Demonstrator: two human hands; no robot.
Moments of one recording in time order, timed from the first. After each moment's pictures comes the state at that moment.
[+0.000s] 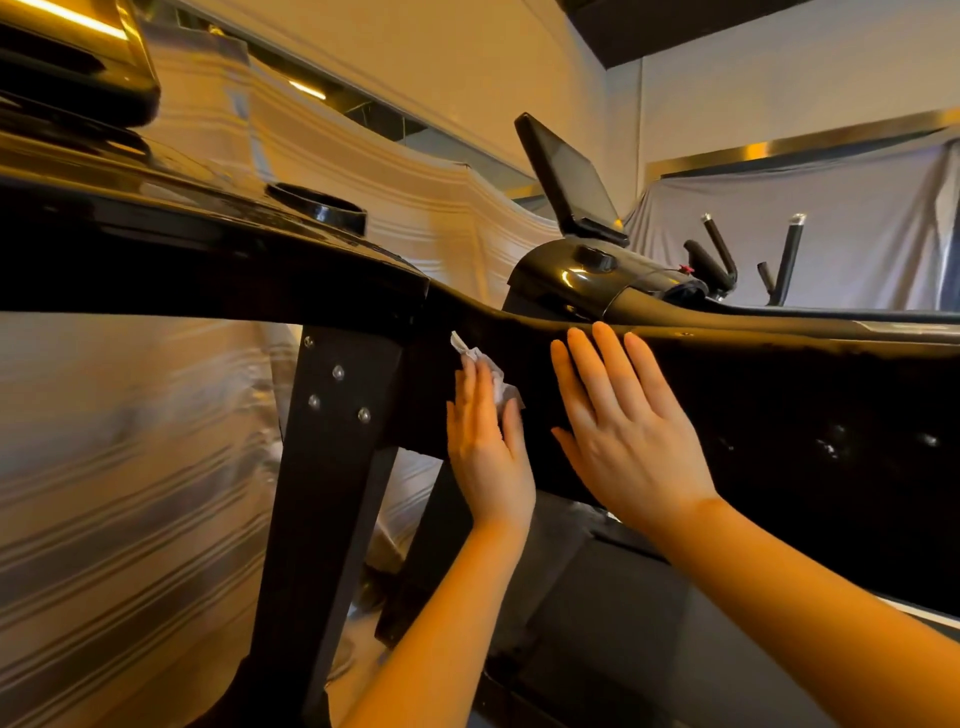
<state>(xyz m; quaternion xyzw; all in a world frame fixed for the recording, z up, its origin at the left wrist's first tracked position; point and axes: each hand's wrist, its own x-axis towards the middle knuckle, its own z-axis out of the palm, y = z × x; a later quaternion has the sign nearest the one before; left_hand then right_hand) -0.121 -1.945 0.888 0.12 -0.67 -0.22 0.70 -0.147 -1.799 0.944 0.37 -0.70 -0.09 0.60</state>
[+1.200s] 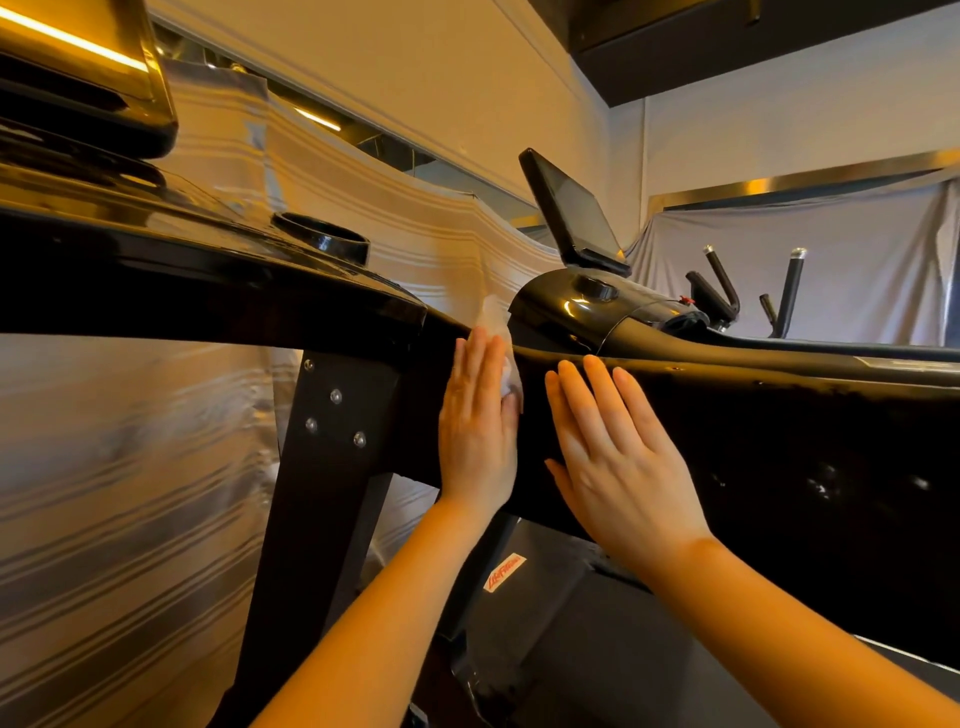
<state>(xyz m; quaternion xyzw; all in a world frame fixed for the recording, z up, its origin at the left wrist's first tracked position) -0.116 -1.973 0.929 0.06 -0.73 -0.06 0.67 -0.154 -1.802 0.942 0.40 -0.68 -0.07 0.62</state>
